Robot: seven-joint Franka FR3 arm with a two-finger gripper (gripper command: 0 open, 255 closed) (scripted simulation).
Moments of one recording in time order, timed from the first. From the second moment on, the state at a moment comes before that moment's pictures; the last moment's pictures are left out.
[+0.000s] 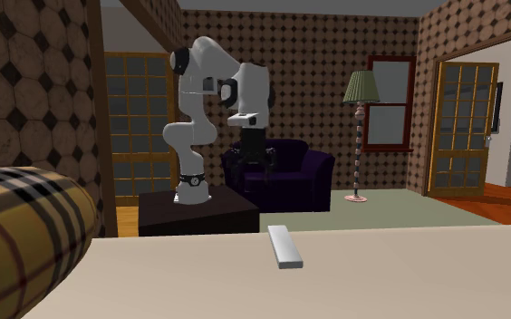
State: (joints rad) arm 0.03 0.15 0.11 -2.07 -0.04 2.20 0.34
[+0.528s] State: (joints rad) arm 0.06 0.47 0.10 -1.78 -0.08 2.24 0.38
